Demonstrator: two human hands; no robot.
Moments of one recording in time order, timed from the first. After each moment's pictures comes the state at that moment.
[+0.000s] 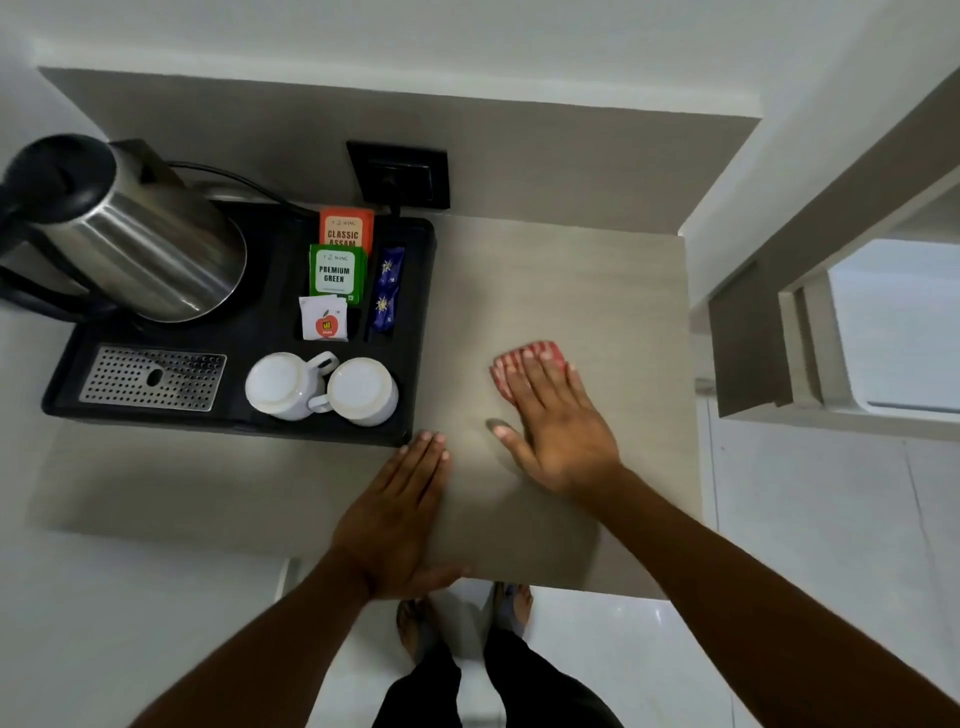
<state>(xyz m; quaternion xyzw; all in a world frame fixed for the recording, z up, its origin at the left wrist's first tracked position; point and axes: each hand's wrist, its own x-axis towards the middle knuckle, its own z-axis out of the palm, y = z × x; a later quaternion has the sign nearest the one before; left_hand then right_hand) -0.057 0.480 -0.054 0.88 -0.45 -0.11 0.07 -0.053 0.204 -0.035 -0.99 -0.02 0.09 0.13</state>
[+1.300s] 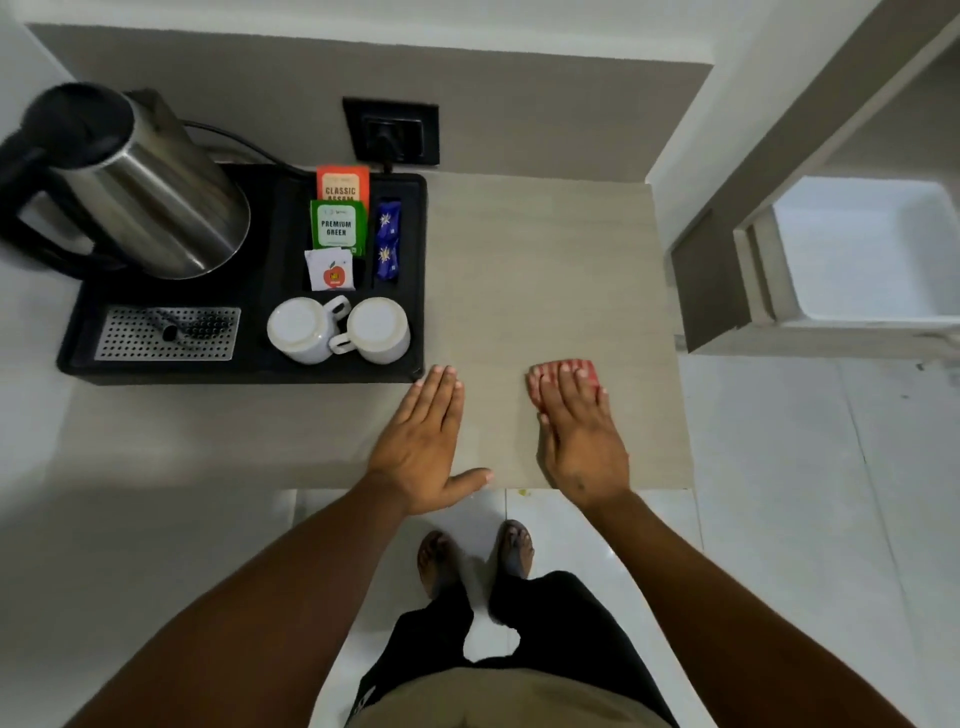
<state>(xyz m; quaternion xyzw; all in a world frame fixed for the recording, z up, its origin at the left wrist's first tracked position) -0.062 0.477 -0.043 0.89 -0.43 -0.15 0.02 -0.165 0.256 -0.034 -0.97 0.14 0.00 0.17</state>
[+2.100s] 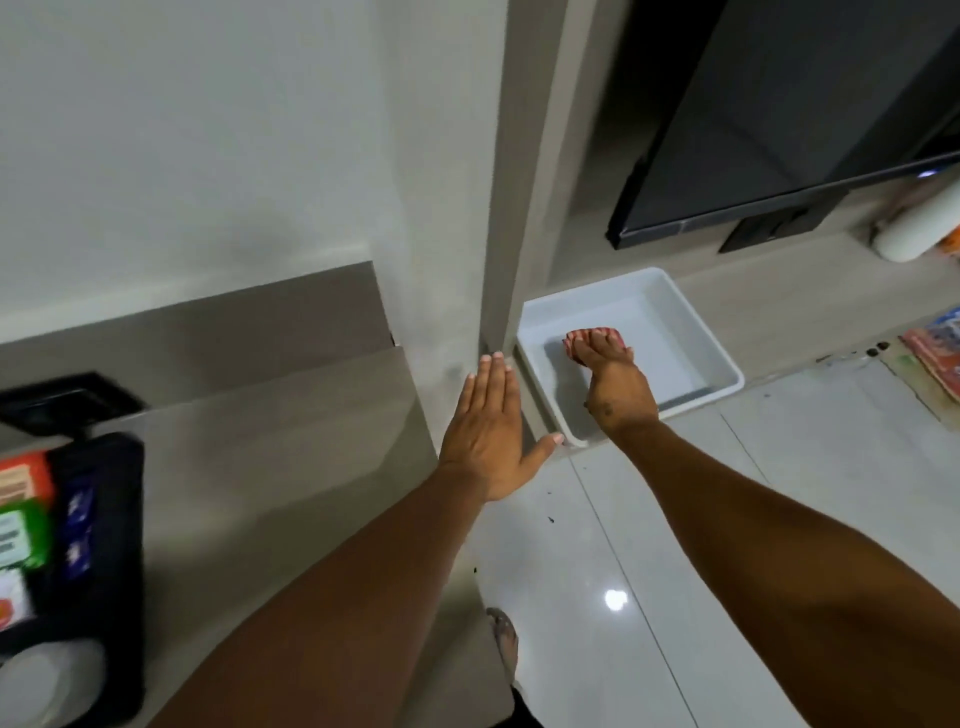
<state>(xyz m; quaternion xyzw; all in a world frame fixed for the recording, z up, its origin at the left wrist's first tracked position) -0.018 0.025 0.014 0.84 -0.51 -0.13 0.10 -0.113 -0.165 0.014 -0.90 0.38 0.00 0.20</state>
